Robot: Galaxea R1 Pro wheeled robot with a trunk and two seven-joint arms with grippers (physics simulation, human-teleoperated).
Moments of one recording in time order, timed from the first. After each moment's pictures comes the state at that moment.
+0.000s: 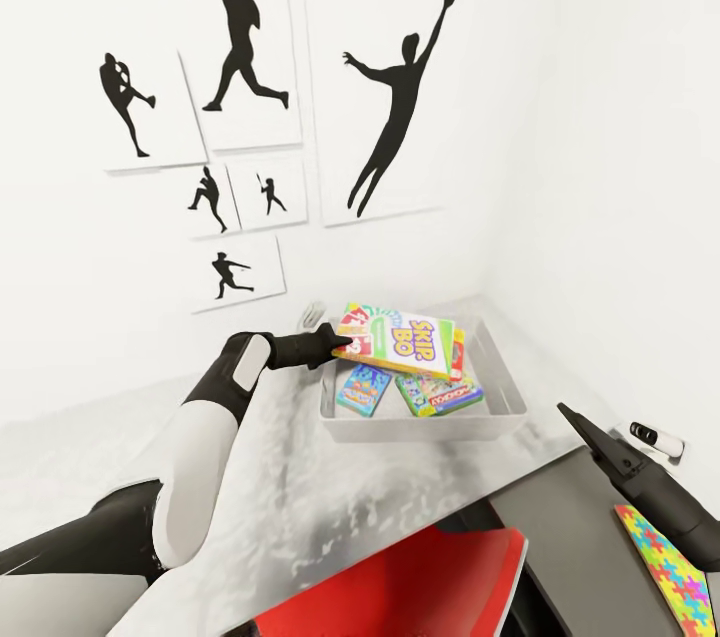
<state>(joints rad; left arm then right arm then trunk) -1.07 -0.17 0.29 -0.55 0.34 0.84 -0.44 -0.23 -0.08 -0.67 -1.45 -0.55 0.67 1.35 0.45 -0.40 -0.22</state>
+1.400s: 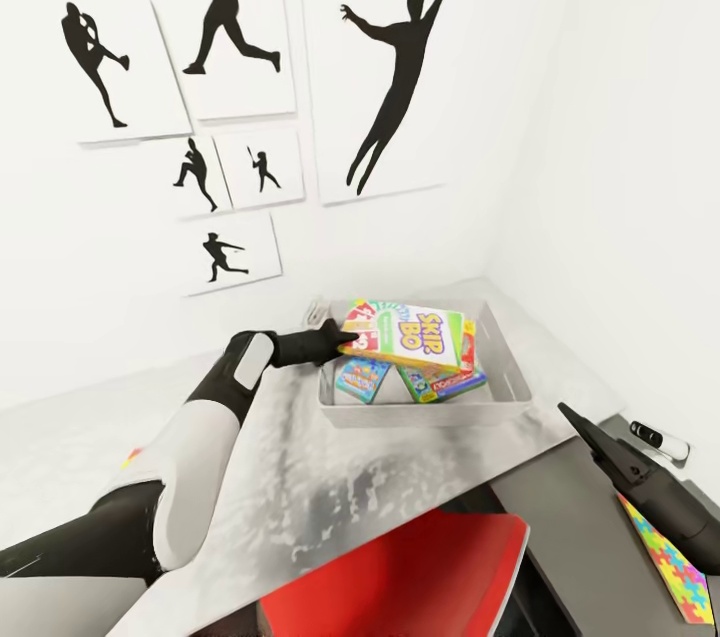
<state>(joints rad) -1.07 -0.17 0.24 -0.55 0.44 0.85 -0.44 -0.23 -0.08 -0.67 -1.45 -0.55 0.66 1.42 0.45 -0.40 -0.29</state>
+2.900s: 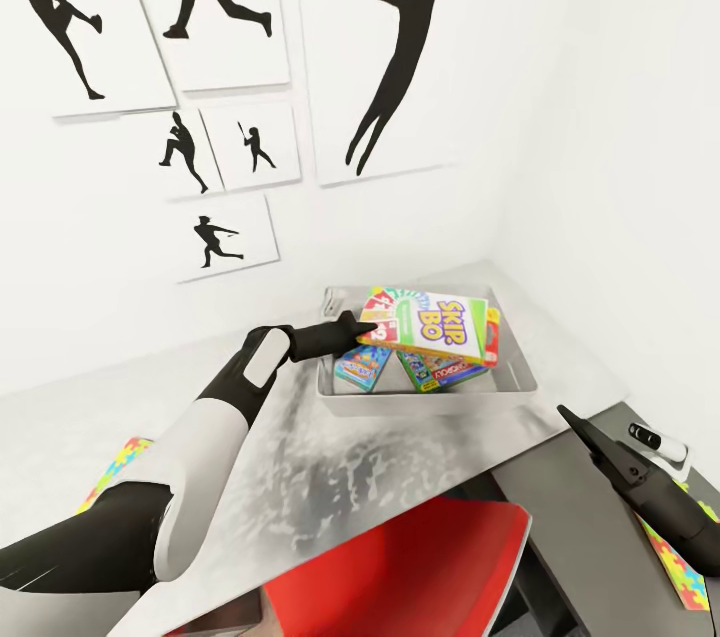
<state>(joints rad) -1.07 -0.17 0.00 -0.57 0.71 0.77 -0.40 -0.23 -0.08 -0.67 -1.43 -0.55 0.66 1.42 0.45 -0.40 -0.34</state>
